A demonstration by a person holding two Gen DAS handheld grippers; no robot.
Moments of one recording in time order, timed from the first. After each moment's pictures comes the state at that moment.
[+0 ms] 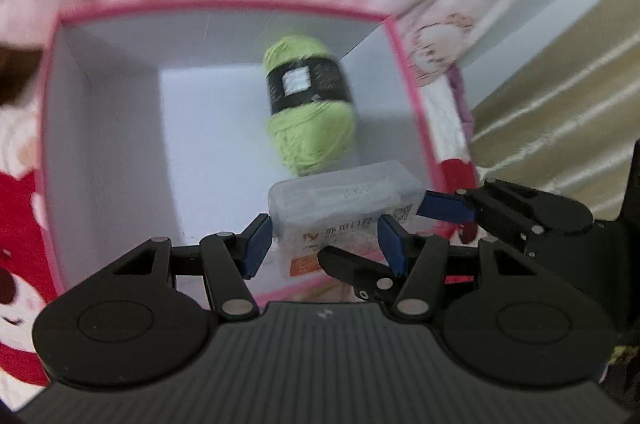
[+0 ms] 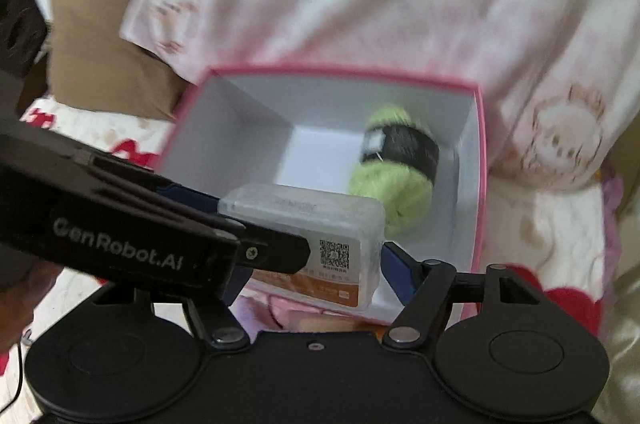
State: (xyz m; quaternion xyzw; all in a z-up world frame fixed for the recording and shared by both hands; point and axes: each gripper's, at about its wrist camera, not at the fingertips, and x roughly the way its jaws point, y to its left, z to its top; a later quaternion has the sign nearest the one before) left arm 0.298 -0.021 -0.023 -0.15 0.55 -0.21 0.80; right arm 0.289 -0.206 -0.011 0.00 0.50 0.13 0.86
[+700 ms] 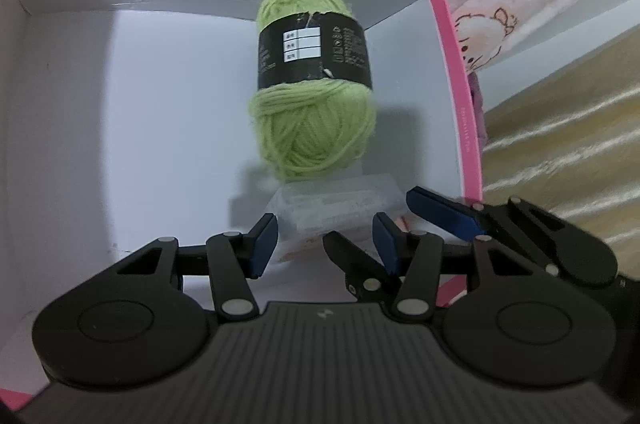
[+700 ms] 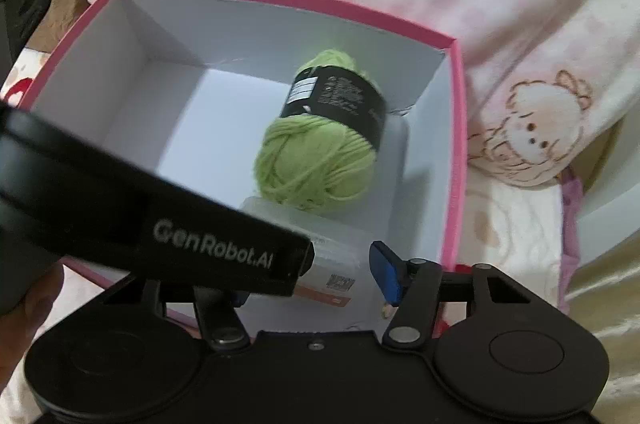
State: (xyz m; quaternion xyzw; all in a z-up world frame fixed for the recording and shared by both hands) left arm 0.322 -0.050 -0.090 -0.23 0.55 -0.22 0.77; right arm 0.303 -0.203 -0.056 -0.12 0.50 0.03 0.86
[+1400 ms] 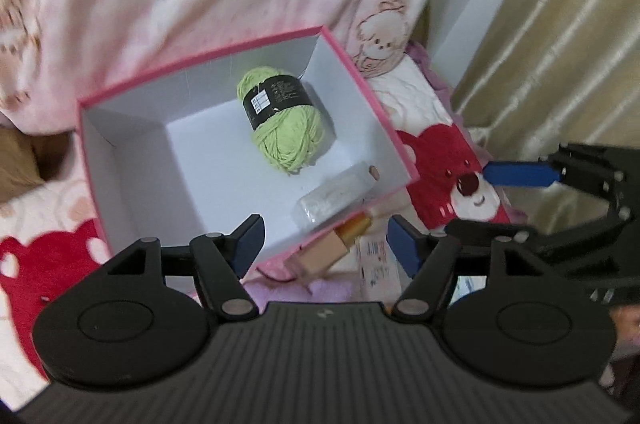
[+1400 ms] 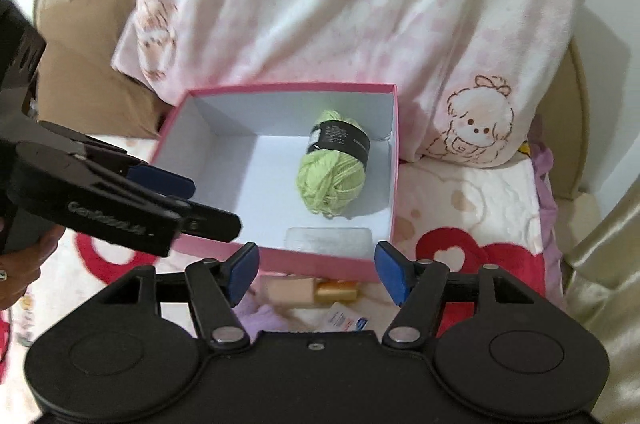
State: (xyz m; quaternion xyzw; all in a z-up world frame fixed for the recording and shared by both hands) left arm 0.227 -0.034 0.060 0.01 0.49 -0.26 0.83; right arm 0.190 -0.250 0.057 0.03 0.44 0.09 0.89
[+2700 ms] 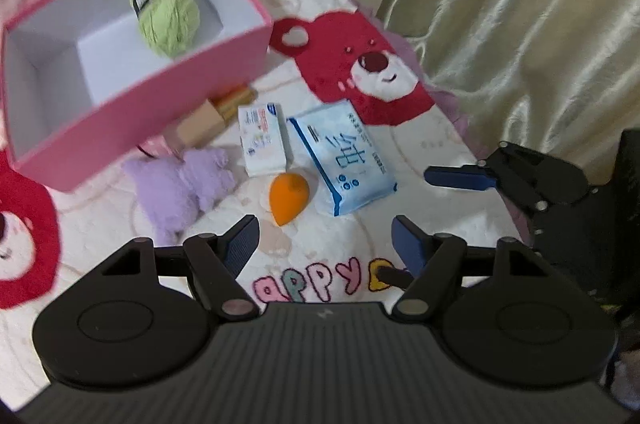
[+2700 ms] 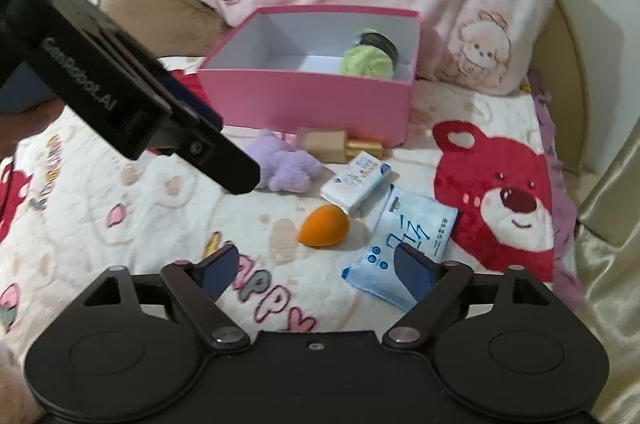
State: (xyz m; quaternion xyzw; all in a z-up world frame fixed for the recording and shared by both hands) left arm 0.096 -0.106 0.008 0.03 0.53 -0.32 0.79; right arm 0.021 -0.259 -0.048 -0.03 0.41 0.12 0.90
